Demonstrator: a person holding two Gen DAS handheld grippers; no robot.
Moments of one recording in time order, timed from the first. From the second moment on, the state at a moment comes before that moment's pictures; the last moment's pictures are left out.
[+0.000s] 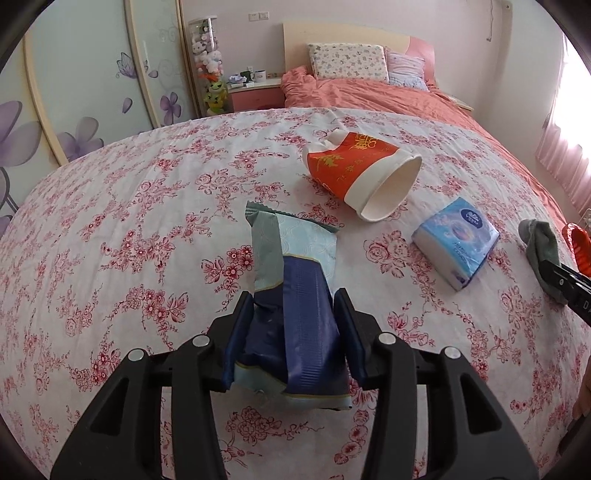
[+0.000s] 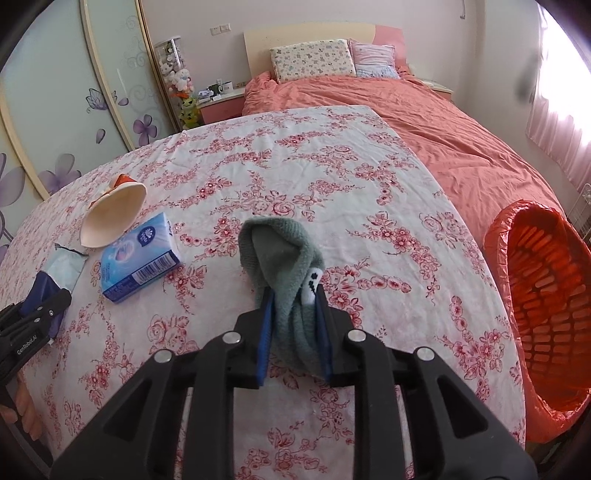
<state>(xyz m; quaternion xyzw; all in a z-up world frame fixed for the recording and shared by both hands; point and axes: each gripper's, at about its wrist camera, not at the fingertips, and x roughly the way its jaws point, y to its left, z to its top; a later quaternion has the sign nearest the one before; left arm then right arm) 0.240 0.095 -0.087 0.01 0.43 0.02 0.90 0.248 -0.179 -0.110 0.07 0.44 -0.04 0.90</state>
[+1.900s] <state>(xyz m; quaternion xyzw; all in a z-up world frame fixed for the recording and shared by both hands) 0.189 0.015 -0.005 0.01 0.35 -0.08 0.93 0.169 -0.227 -0.030 0.14 0.33 -0.03 0.93</state>
